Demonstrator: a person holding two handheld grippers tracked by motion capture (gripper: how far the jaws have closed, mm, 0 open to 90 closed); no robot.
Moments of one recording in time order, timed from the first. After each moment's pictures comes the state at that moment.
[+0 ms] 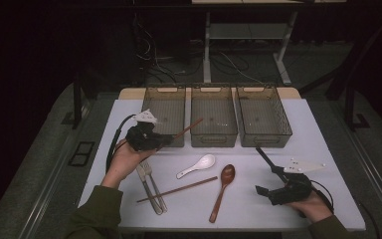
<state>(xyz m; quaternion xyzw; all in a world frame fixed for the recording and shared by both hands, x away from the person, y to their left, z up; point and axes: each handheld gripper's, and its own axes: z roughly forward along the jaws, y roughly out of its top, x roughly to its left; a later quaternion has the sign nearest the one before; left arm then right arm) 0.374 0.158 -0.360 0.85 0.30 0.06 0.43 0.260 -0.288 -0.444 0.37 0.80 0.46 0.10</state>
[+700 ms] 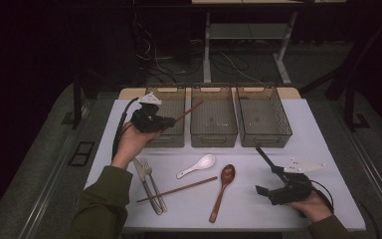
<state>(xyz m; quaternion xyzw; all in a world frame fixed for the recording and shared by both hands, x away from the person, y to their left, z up) 0.417 0.147 -0.344 0.84 0.32 0.10 0.42 0.260 -0.289 -0.444 0.38 0.80 0.46 0.10</state>
